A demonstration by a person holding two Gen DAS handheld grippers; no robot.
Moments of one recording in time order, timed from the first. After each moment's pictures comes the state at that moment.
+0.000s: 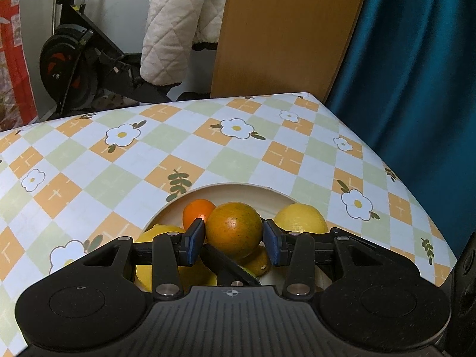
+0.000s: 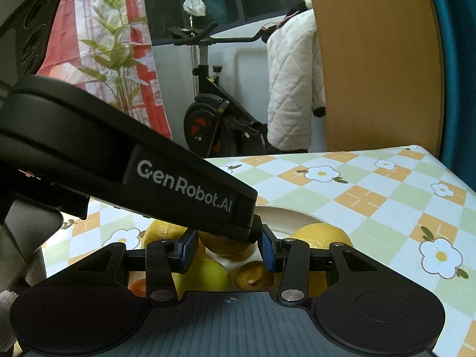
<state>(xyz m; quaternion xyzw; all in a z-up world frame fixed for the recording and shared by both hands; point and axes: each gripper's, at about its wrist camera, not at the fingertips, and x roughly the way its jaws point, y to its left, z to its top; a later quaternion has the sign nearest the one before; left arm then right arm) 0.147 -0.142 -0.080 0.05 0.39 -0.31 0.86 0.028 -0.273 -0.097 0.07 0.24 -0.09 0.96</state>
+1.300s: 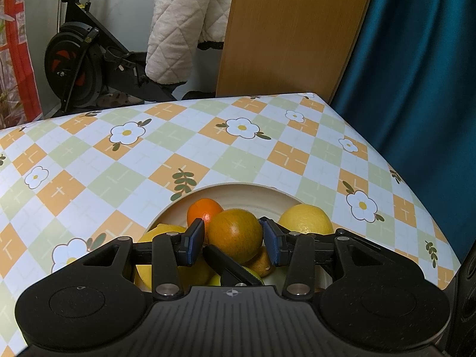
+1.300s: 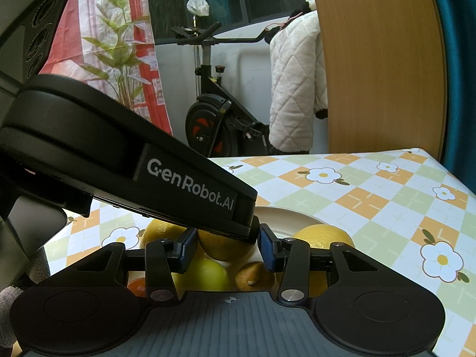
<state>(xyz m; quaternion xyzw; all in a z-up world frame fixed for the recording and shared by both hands) 0.148 -0.144 -0.082 0.04 0.39 -0.30 0.87 0.026 -0.272 -0.097 0.06 0.24 -0.09 0.97</state>
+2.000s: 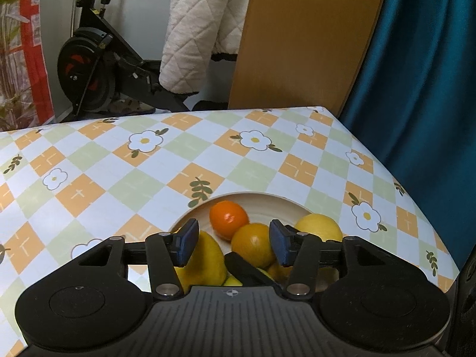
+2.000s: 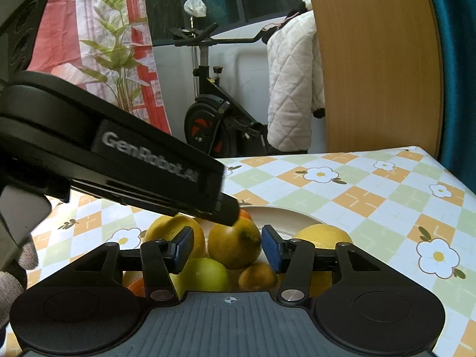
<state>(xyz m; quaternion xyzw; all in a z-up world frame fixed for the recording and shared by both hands) 0.143 -0.128 -0.070 0.03 0.38 -0.28 0.88 0.024 -0.269 -0.095 0.07 0.24 -0.10 0.96</state>
